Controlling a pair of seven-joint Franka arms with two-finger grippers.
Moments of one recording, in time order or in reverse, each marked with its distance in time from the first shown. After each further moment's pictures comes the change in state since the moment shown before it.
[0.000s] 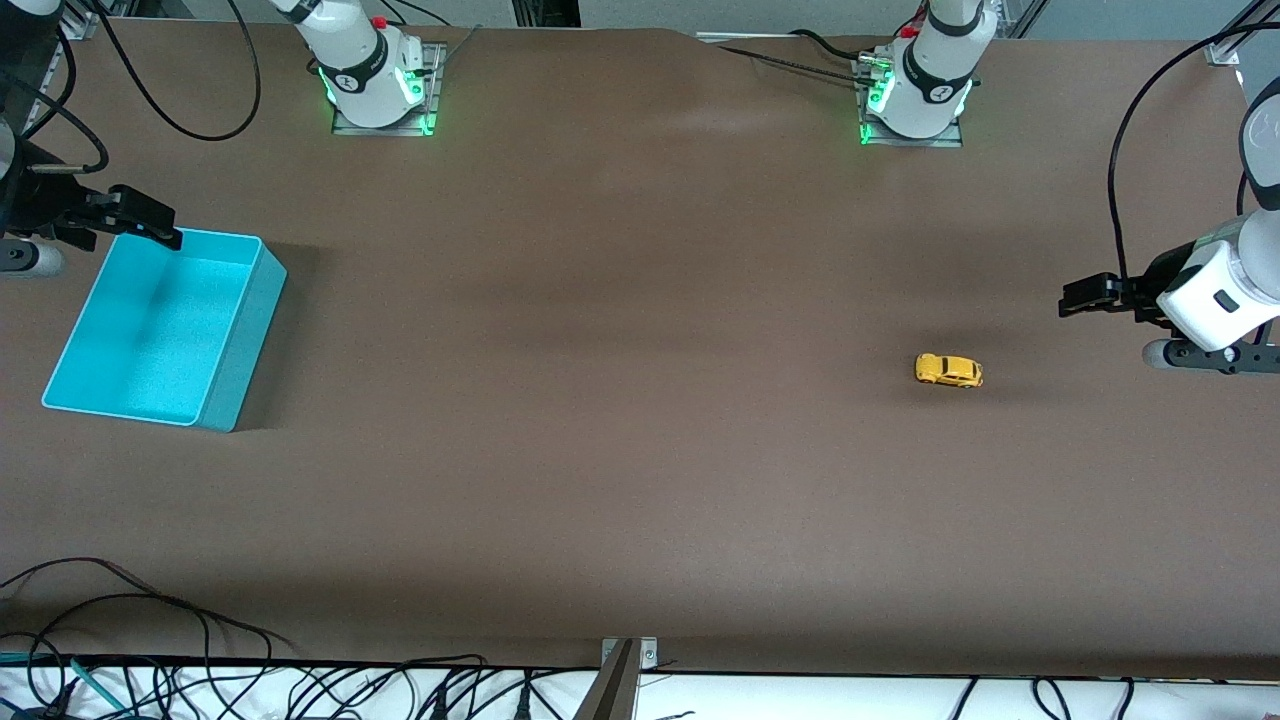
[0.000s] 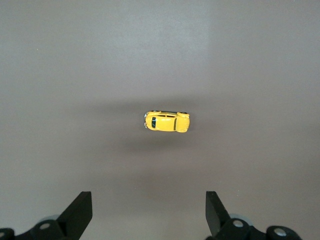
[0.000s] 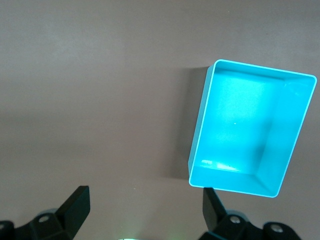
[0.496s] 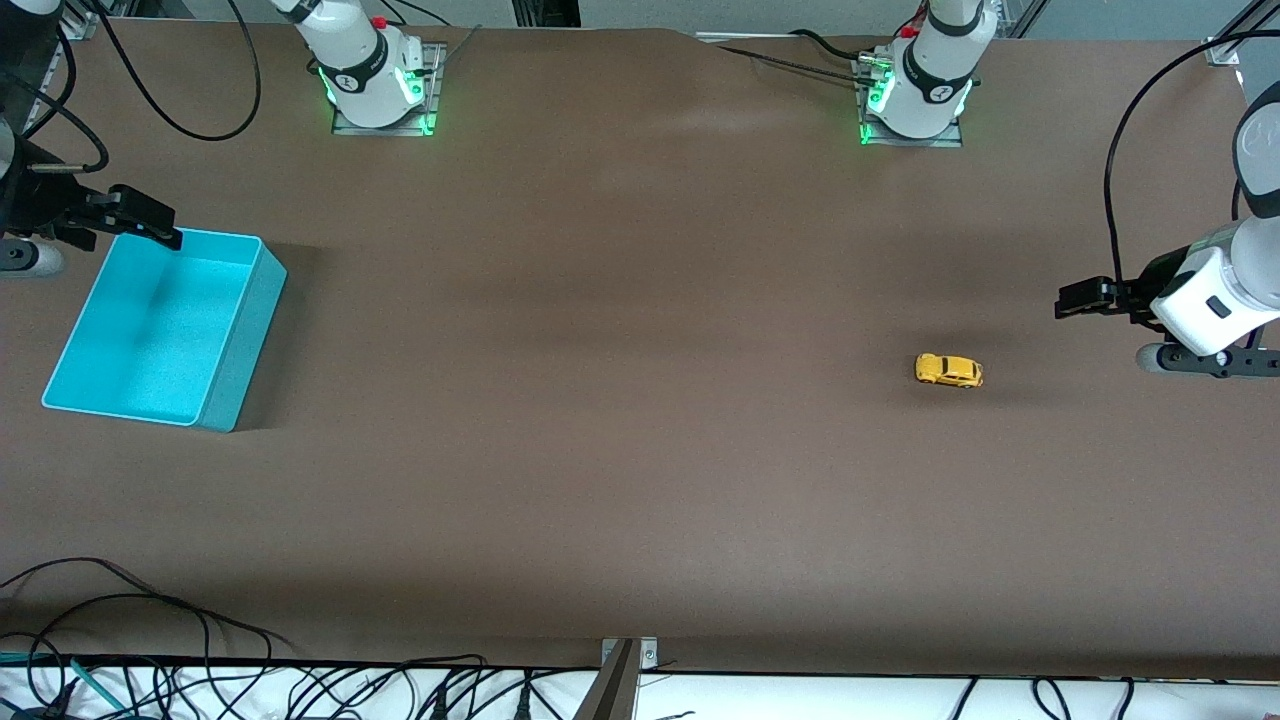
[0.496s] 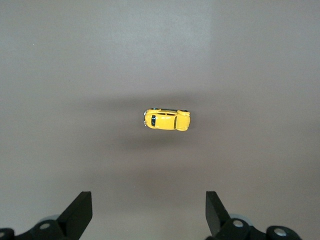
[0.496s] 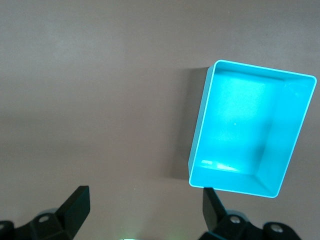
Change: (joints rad) left arm 0.000 0.017 0.000 -0.006 0.000 0.000 -0.011; right arm 0.000 0.000 0.001 0.001 0.000 0.000 0.000
